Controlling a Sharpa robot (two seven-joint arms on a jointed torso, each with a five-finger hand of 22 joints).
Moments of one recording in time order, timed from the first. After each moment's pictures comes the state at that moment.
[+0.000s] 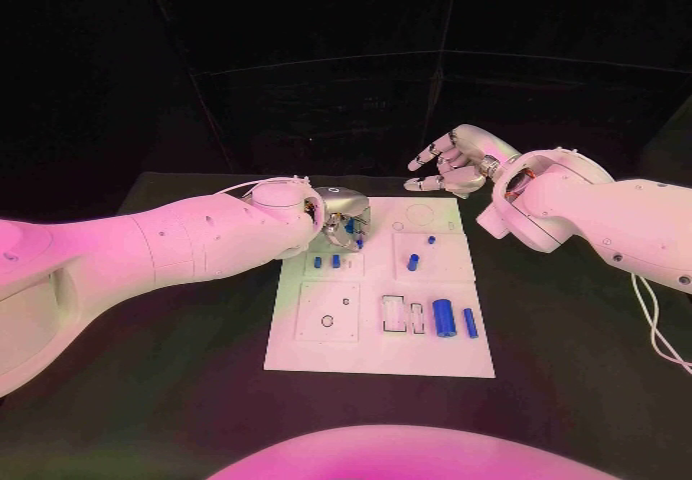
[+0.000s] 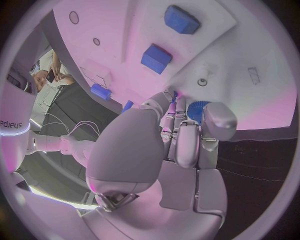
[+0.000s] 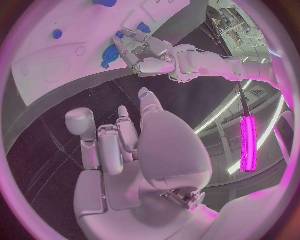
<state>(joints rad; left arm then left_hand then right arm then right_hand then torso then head) 1.28 -0.47 -0.20 1.10 -1.45 -0.10 0.06 1.46 -0.13 0.29 0.08 0.09 1.02 0.12 0.20 0.10 1.06 0.07 0.32 0.07 1.47 -0.01 1.35 1.16 0.12 1.44 0.08 1.03 1.13 1.33 -0.73 -0.06 1.43 -1.02 -0.34 -0.05 1.39 -0.03 -0.12 0.15 0.38 0.93 0.15 0.15 0.07 1.37 0.06 1.27 1.29 1.47 0.00 1.46 1.31 0.11 1.20 0.10 1.26 0.90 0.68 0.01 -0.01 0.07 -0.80</state>
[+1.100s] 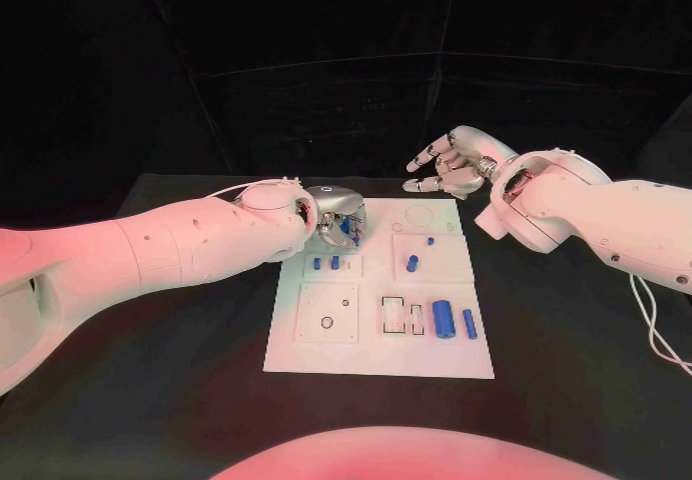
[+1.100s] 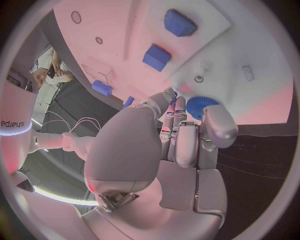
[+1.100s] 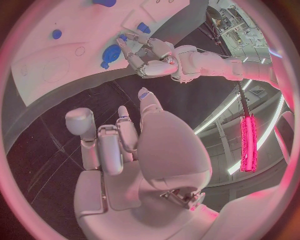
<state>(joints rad) 1.28 -0.51 -0.18 1.15 -1.44 -0.14 0.07 1.45 -0.12 0.43 0.03 0.09 1.10 0.12 0.18 0.09 1.16 0.06 0.26 0.07 1.47 -0.02 1.36 1.14 0.12 1.44 0.08 1.07 1.19 1.33 -0.73 -0.06 1.43 -1.02 -0.34 -0.05 1.40 -0.02 -0.11 0.15 0.38 0.93 0.15 0.15 0.07 1.37 0.06 1.27 1.29 1.47 0.00 1.46 1.31 0.11 1.20 0.10 1.26 0.90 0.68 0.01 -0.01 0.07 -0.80</state>
